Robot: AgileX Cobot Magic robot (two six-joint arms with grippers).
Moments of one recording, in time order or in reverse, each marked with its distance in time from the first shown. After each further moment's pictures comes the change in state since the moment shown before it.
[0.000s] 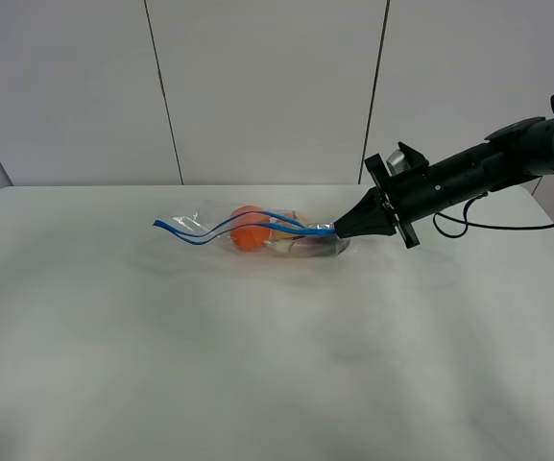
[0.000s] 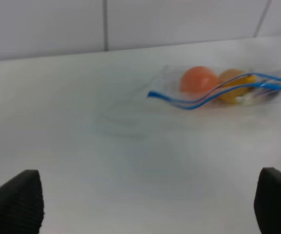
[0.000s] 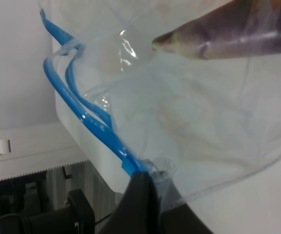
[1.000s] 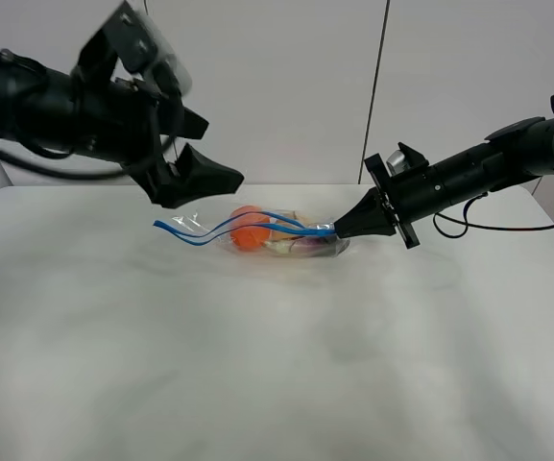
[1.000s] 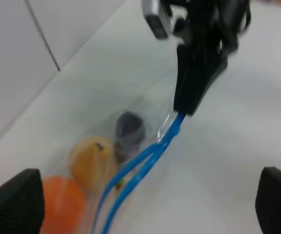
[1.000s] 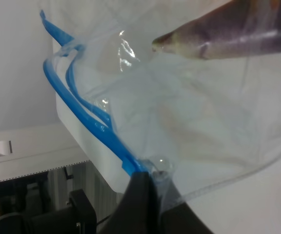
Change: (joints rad) left arm -0.343 0.945 -0.199 -0.746 -0.378 1.303; right arm 0.000 0.000 0.000 0.000 0.000 0.009
